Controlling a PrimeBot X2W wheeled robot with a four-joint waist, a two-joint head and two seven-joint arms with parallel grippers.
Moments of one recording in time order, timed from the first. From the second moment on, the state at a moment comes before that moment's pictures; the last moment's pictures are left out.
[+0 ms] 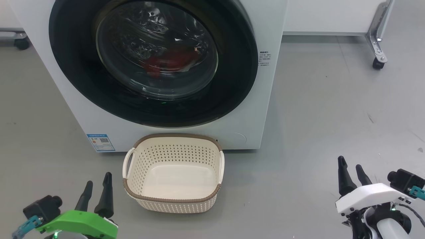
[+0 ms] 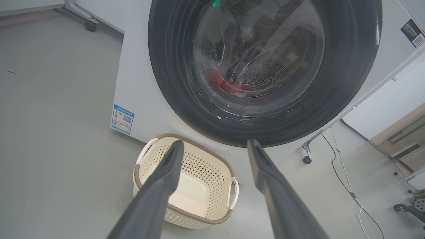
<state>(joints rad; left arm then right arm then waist) -0.01 0.15 -0.19 0.22 -0.94 -0.04 -0.09 -0.03 -0.17 0.18 0.29 0.88 0.01 -0.09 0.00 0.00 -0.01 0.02</state>
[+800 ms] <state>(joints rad) -0.01 0.17 -0.29 0.19 -0.66 0.01 -0.16 -0.03 -0.19 0.28 0.29 0.62 -0.05 -0.16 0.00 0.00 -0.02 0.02</state>
